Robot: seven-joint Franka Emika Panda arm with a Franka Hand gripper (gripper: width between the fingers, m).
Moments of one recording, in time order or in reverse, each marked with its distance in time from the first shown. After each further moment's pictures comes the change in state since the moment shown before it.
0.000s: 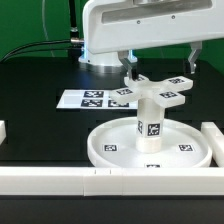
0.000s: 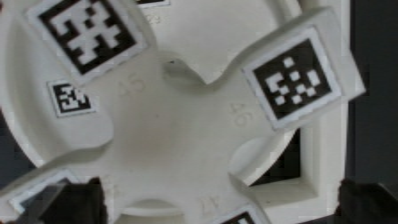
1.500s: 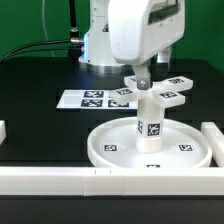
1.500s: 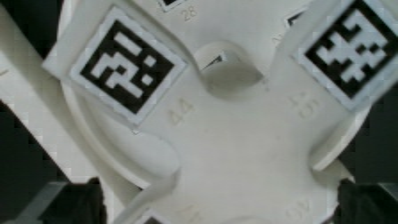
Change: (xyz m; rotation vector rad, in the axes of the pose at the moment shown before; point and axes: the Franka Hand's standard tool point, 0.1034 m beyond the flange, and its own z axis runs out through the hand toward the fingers) arm -0.003 0.010 0.010 -0.102 -0.042 -1.257
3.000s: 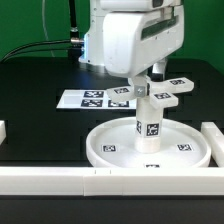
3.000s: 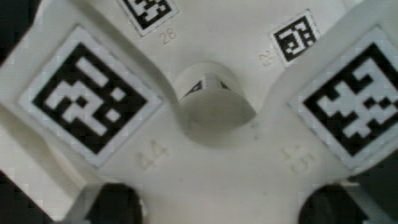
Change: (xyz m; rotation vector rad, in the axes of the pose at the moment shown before) arm -0.005 -0.005 0.012 0.017 -0.021 0.315
